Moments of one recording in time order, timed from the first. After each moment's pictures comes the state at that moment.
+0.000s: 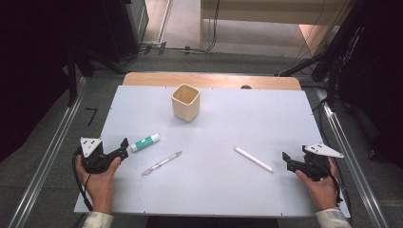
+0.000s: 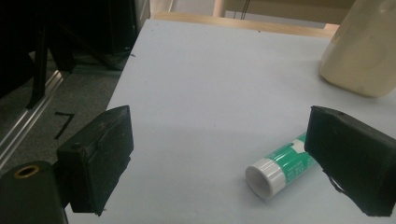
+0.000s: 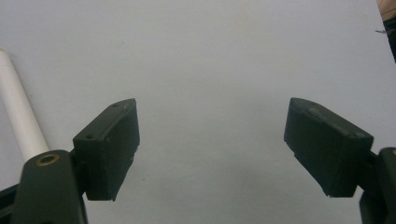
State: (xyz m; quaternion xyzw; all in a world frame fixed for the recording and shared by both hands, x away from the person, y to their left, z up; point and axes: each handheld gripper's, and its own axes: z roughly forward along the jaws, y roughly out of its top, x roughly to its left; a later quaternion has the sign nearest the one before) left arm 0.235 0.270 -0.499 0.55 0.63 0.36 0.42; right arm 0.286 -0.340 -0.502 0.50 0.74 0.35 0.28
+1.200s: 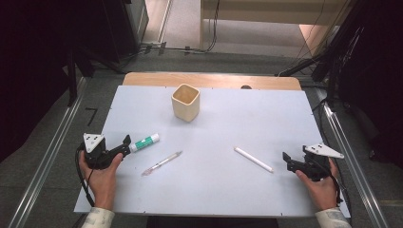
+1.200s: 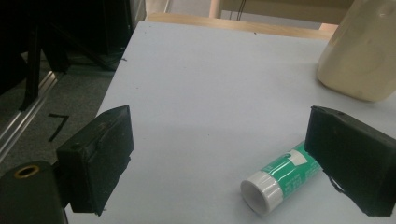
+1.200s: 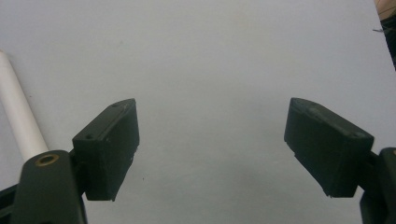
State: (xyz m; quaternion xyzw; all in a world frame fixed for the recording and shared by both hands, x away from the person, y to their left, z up) left arm 0.247 0.268 -0.498 0.55 0.63 0.35 0.42; right arm 0.285 -0.340 -0.502 0.51 0.74 0.35 0.28
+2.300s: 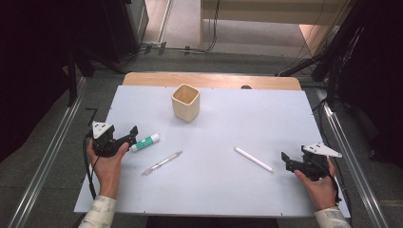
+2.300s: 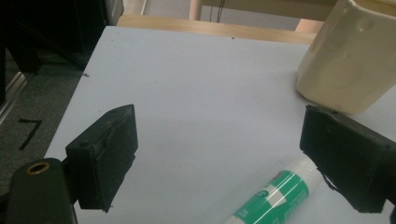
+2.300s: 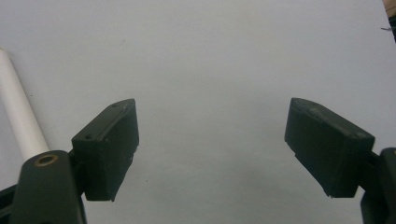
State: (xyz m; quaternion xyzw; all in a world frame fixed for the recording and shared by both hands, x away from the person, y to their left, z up) left arm 0.281 0.259 -0.488 0.58 0.61 0.32 0.44; right arm 0.288 -0.337 -0.504 0.51 0.74 0.35 0.27
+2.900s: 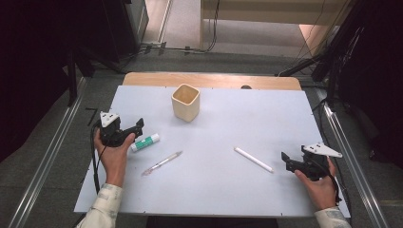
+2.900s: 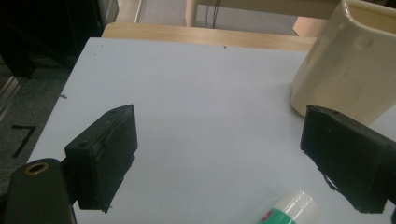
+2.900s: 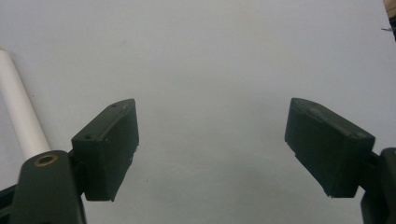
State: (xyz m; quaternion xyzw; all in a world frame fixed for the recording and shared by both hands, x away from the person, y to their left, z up) left arm 0.310 0.247 -0.478 0.58 0.61 0.32 0.43; right arm 0.288 -0.338 -0.504 0.50 0.74 0.35 0.27
